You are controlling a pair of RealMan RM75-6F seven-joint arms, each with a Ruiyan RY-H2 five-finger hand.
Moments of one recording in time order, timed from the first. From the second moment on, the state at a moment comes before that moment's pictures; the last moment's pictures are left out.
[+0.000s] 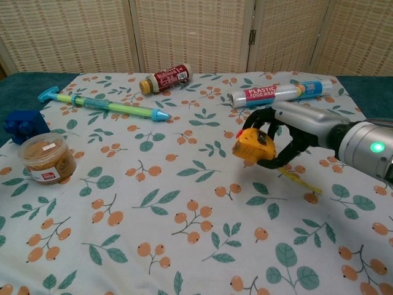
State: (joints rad) left arm -0.32 -1.20 -0.17 -1.67 1.47 1.28 -0.08; right arm 0.63 -1.62 0.21 -1.52 -1.15 0.95 -0.21
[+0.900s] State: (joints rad) left arm -0.62 -1.39 -0.27 -1.82 1.34 1.08 0.06; right arm 0.77 -2.03 0.32 -1.19 -1.38 1.08 0.40
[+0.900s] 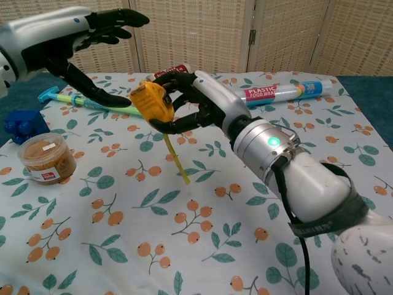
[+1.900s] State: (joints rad) left arm -0.66 -1.44 -0.25 -1.76 1.26 1.12 0.16; right arm 0.79 -2.07 0.31 -1.15 -1.37 1.08 0.40
